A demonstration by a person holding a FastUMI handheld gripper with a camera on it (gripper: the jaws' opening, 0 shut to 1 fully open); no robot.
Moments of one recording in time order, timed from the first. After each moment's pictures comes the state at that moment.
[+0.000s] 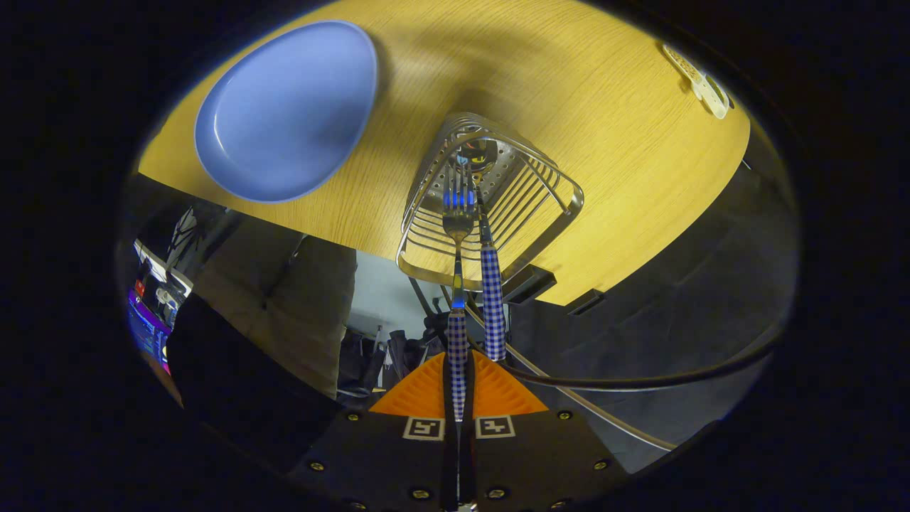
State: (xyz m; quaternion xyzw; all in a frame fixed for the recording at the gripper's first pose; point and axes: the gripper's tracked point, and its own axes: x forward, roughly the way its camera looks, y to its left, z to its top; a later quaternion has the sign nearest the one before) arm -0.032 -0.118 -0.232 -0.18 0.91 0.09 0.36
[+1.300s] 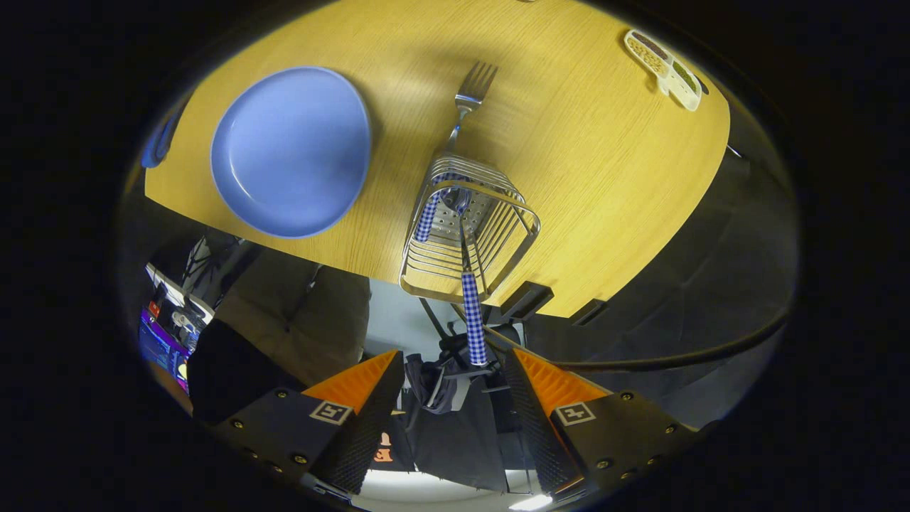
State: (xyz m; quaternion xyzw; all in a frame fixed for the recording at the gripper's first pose) arm -0.007 -0.117 -0.215 -0.14 0.89 0.08 0.43
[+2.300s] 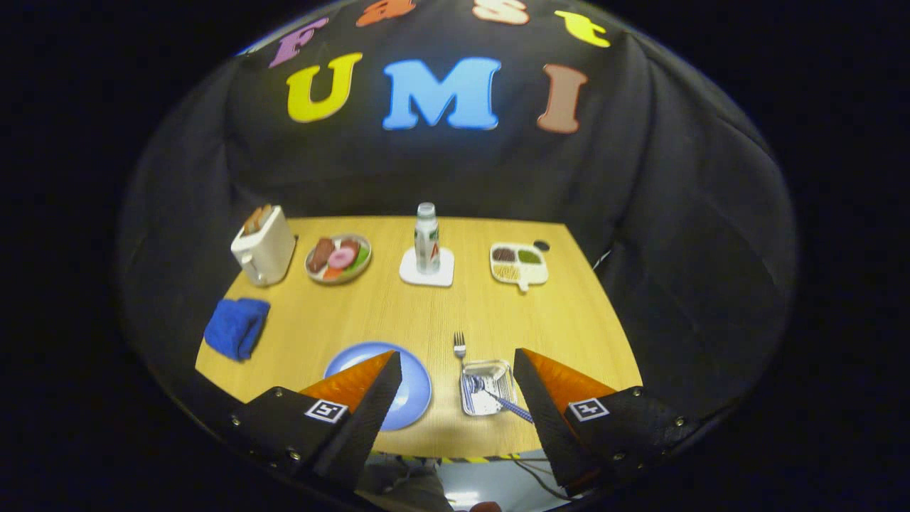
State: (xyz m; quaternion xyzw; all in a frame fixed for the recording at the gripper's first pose) arm 0.020 -0.055 -0.079 0.05 0.29 -0.06 0.95
